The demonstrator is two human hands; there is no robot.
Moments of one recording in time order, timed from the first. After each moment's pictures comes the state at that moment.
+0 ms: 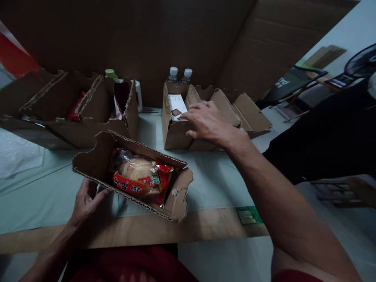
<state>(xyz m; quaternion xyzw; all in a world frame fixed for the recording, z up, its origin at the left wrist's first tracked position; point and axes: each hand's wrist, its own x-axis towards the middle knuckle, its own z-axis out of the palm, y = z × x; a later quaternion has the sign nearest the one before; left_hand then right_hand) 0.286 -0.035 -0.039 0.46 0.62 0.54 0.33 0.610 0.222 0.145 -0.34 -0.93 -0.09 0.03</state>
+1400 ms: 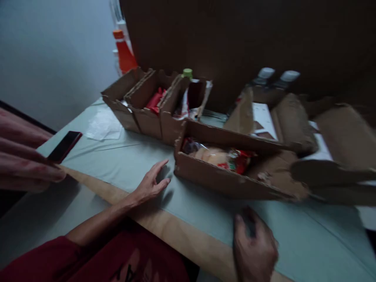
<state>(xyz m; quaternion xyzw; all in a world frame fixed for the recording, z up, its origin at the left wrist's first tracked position) 0.305 -0.018 -0.037 0.55 0.63 0.48 0.27 0.621 0.027 -0.032 -0.65 -0.68 0.15 0.31</state>
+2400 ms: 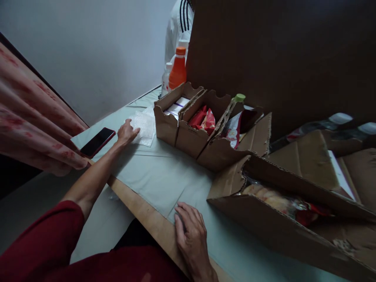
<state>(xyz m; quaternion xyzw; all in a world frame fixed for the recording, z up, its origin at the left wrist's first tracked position) -0.013 0.004 -0.001 0.27 0.90 0.33 -0.03 0.411 -0.009 -0.037 -0.23 -0.89 0.22 0.31</state>
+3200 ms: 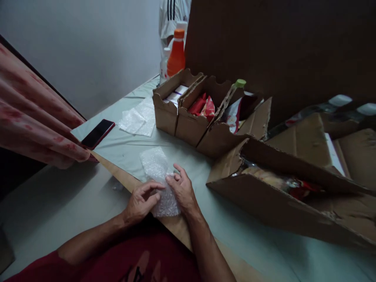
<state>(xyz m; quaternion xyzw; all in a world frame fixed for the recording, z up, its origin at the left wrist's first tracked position) 0.248 -0.130 -0.003 0.41 0.62 0.61 0.27 0.340 0.007 -0.019 -0.34 -0.48 0.78 0.19</state>
